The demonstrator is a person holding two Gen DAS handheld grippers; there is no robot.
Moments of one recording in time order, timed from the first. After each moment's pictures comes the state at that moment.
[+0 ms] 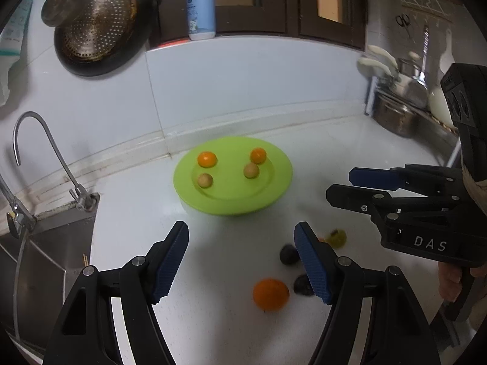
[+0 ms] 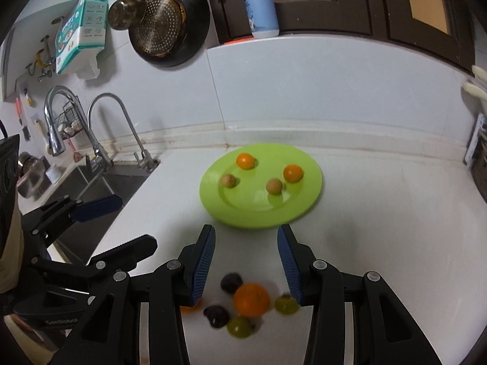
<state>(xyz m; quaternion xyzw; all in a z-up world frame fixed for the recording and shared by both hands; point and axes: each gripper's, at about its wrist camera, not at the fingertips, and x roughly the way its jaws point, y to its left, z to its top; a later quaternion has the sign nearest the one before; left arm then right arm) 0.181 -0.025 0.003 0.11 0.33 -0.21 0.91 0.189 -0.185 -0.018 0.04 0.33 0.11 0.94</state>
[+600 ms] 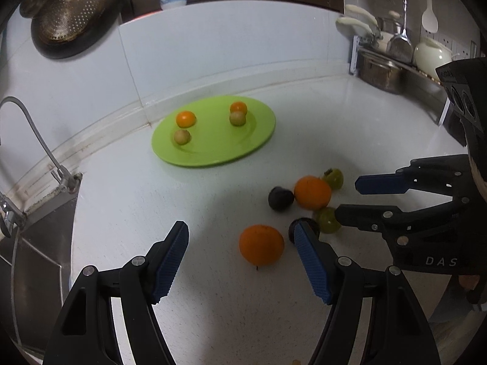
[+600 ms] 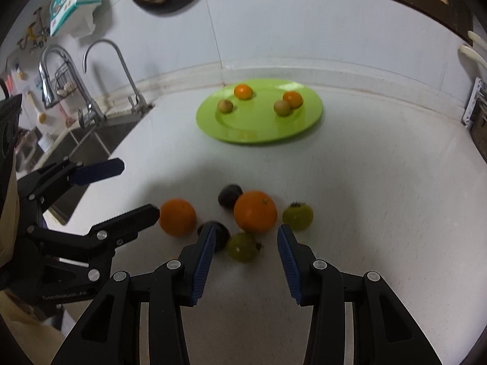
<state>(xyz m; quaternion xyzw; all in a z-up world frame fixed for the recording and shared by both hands) 0.163 -0.031 -0.051 0.15 0.37 -0.23 0.89 0.154 -0.174 -0.080 0.03 0.42 0.10 0.90</state>
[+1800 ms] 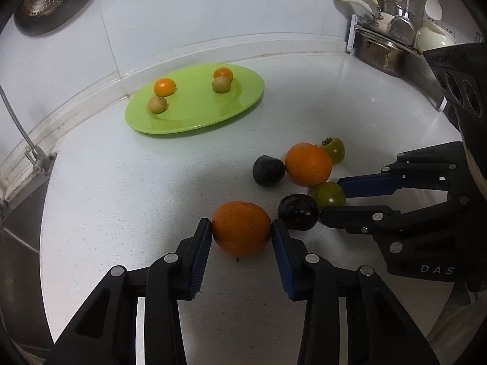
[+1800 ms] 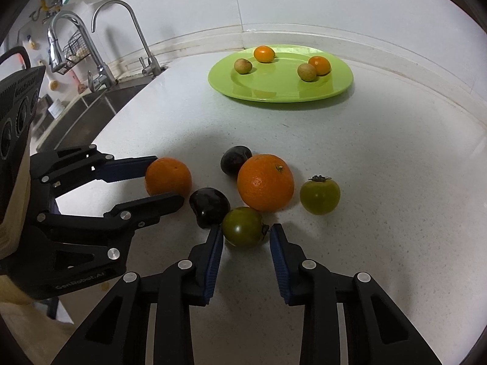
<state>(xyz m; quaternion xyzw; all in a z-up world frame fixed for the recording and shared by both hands) 0.172 -0.046 -0.088 0.15 0.41 -0.25 0.86 0.167 -0.170 -0.115 0.00 0.46 0.15 0.87</state>
